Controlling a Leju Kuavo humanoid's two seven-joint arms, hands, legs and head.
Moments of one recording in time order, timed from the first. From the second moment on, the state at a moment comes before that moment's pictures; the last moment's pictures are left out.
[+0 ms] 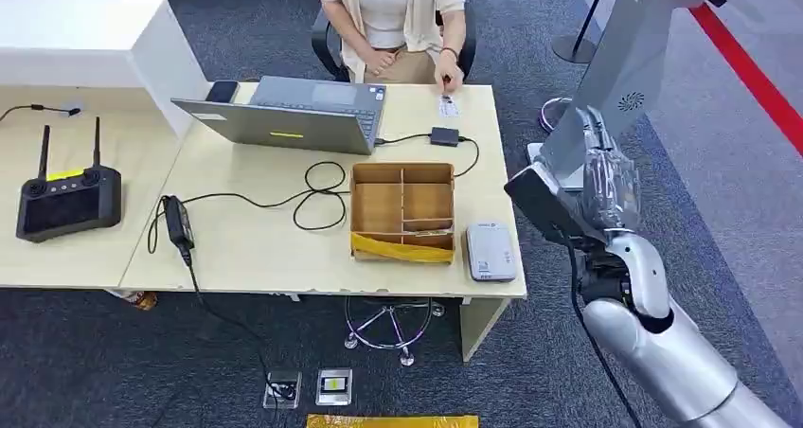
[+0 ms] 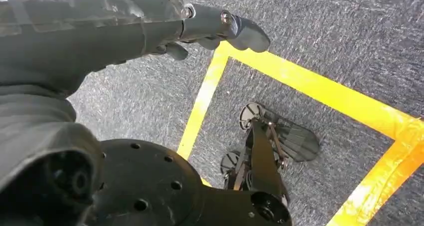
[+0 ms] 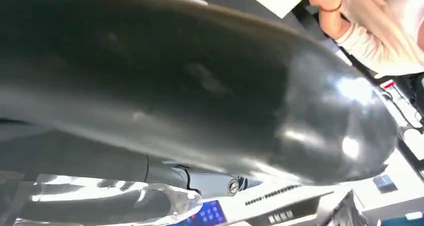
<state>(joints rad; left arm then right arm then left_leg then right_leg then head) -0.11 0.00 -1.16 -0.22 1.47 0.40 -0.15 -0.46 -0.53 0.60 -1.64 0.68 -0.29 0.58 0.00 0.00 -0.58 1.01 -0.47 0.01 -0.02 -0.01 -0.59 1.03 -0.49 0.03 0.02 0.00</state>
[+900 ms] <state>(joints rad) -0.11 0.00 -1.12 -0.22 1.49 0.45 -0.12 -0.49 -0.59 0.89 -1.76 0.67 -0.28 0.60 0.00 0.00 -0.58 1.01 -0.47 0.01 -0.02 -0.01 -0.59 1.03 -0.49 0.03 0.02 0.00</state>
